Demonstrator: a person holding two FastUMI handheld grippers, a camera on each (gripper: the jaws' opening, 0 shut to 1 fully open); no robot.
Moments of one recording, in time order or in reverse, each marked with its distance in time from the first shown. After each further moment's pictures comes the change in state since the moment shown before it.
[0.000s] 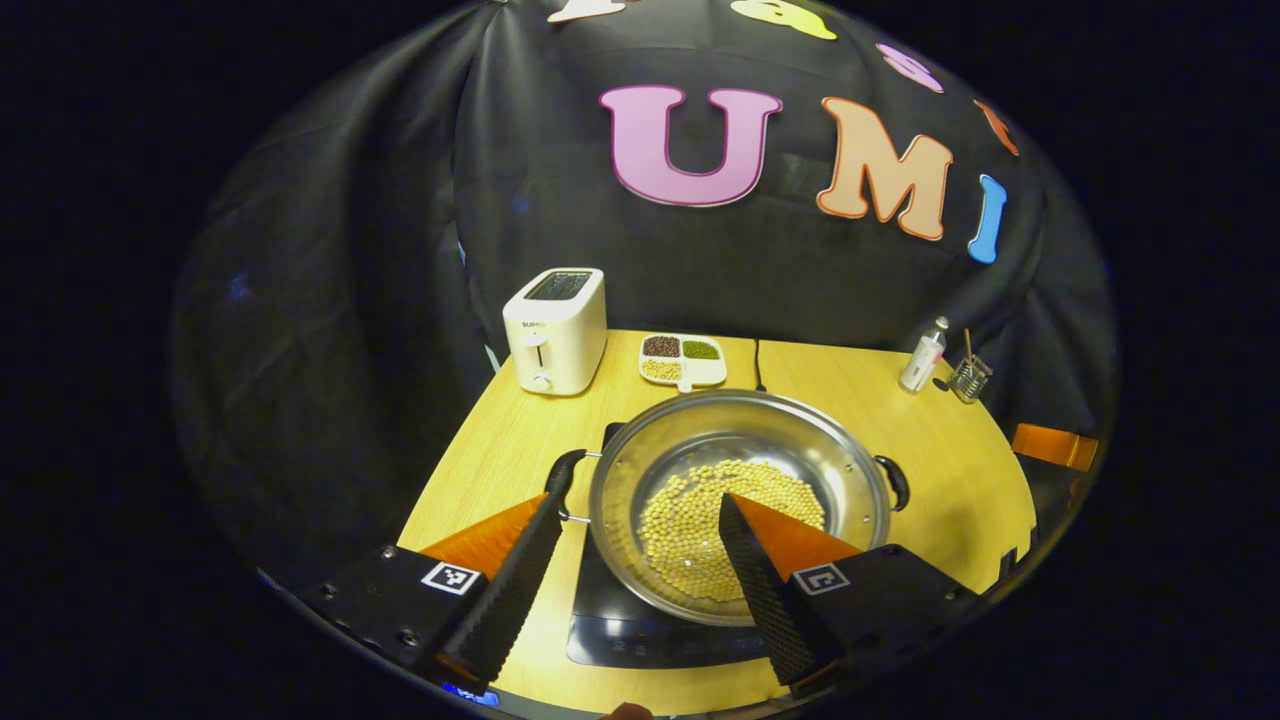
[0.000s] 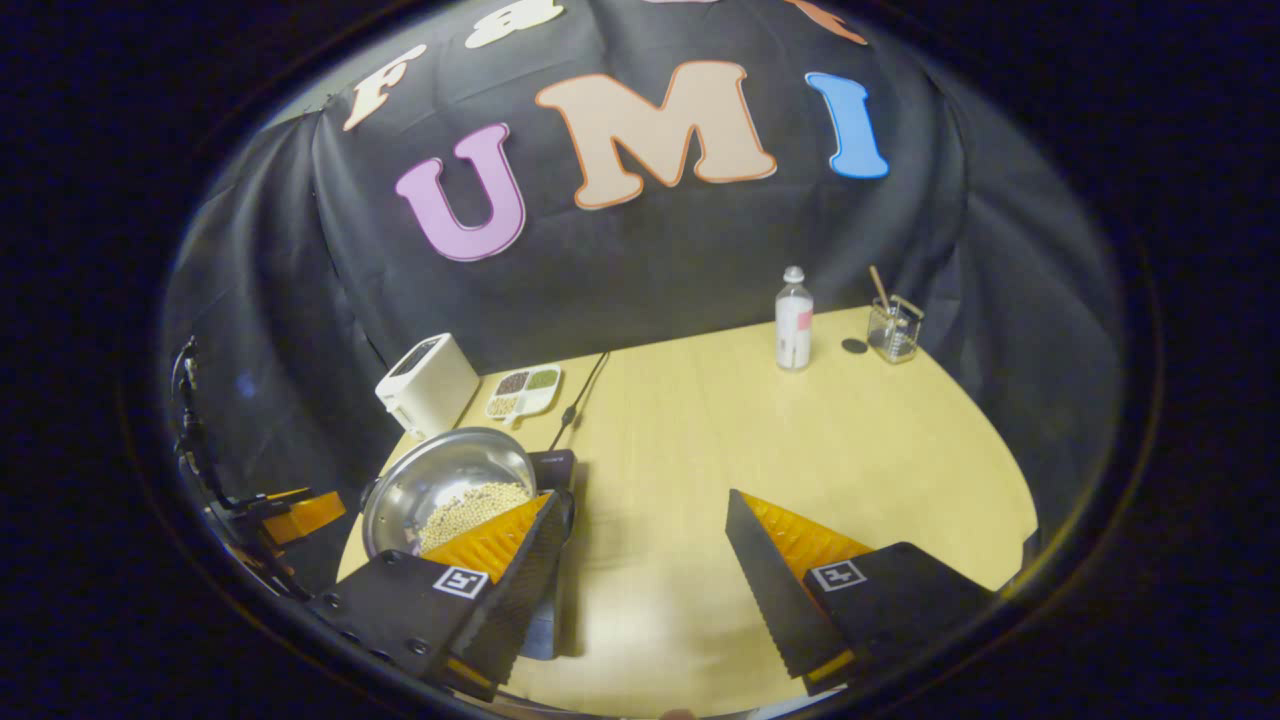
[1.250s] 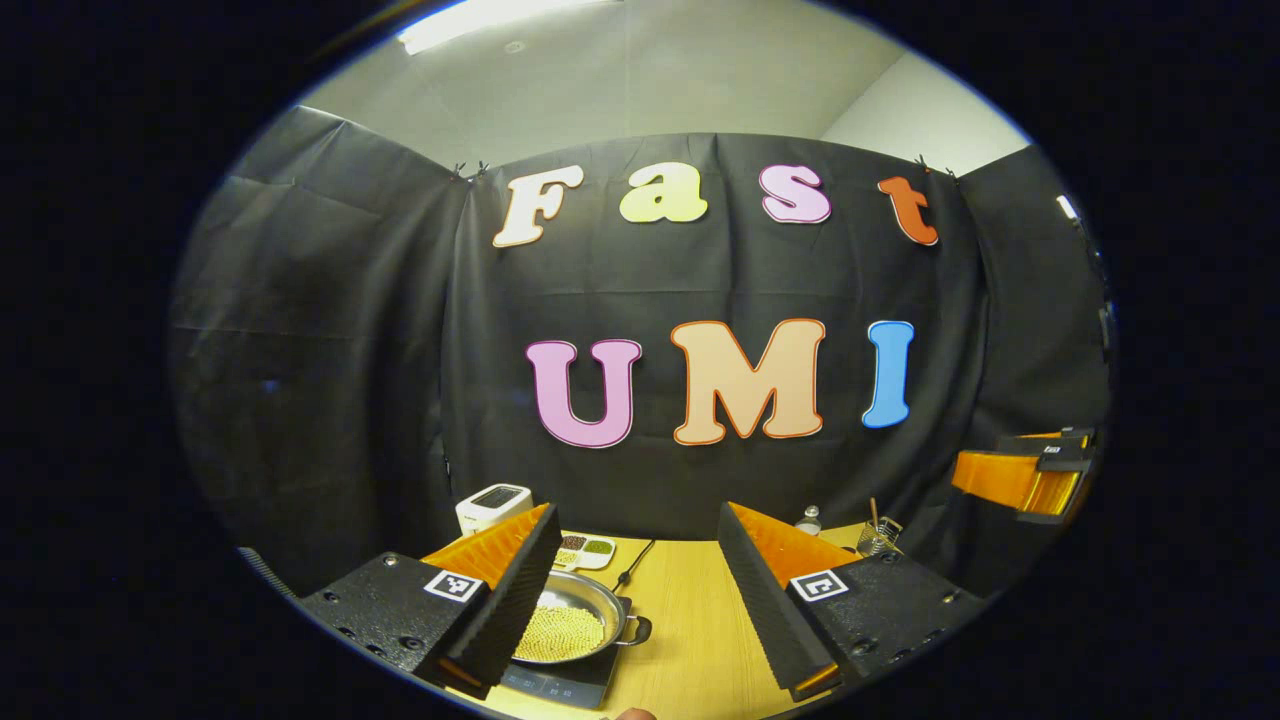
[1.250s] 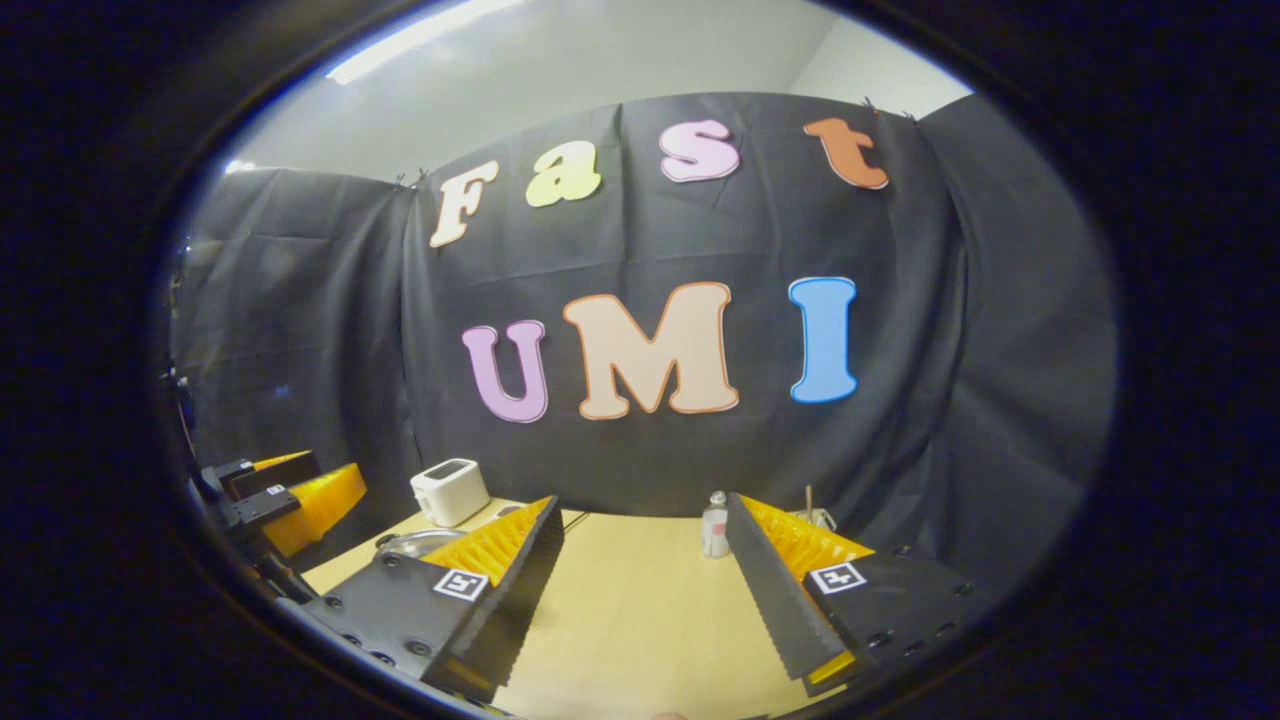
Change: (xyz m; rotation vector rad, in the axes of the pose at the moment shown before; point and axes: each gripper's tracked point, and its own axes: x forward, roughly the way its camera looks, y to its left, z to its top) left arm -0.176 -0.252 0.142 0.029 -0.601 0.059; right arm -0.176 -0.121 0.198 -0.171 -0.454 0.141
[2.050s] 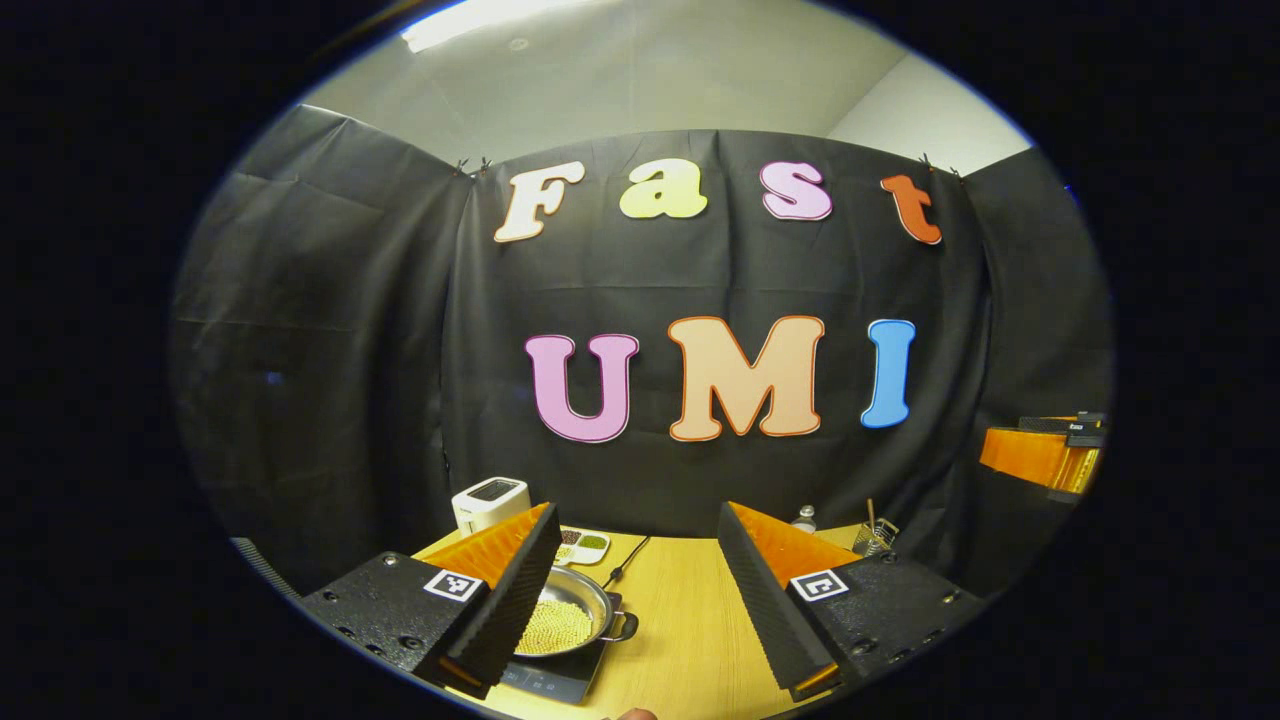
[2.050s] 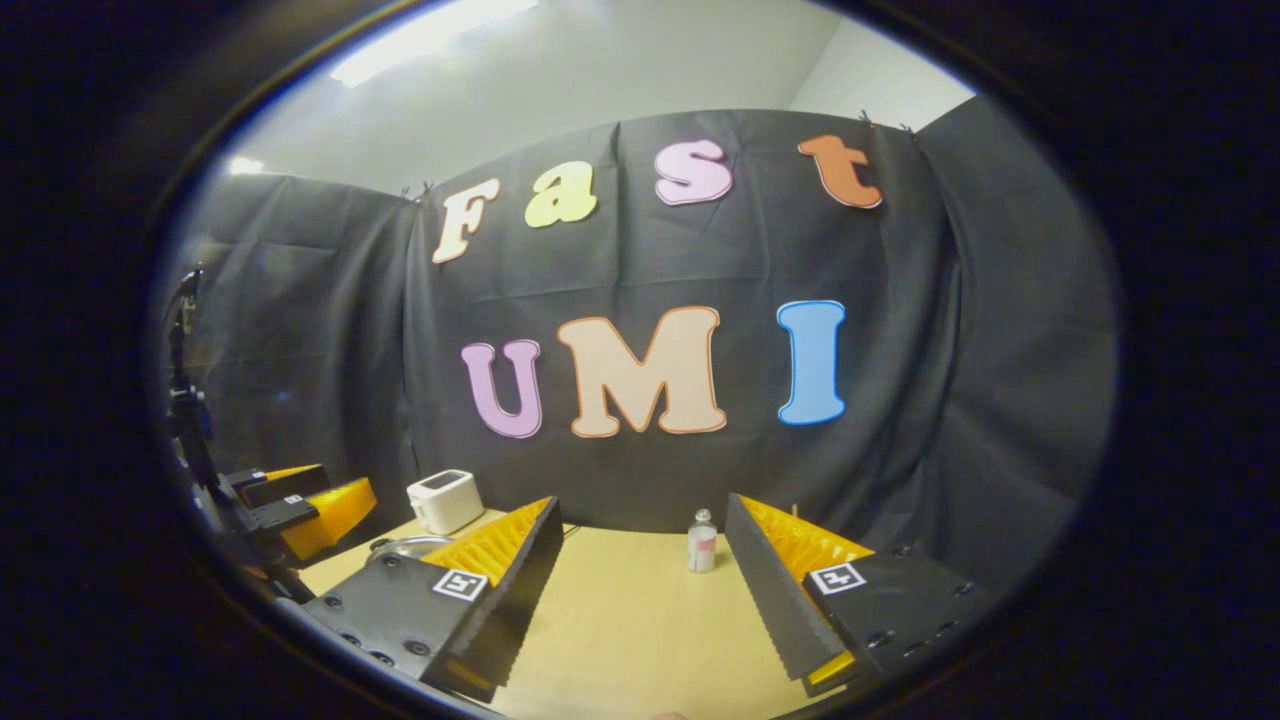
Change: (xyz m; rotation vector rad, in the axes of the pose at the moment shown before) left arm 0.001 -0.017 -0.003 -0.006 0.004 0.008; right arm -0.051 0.387 0.005 -0.011 -0.044 0.007
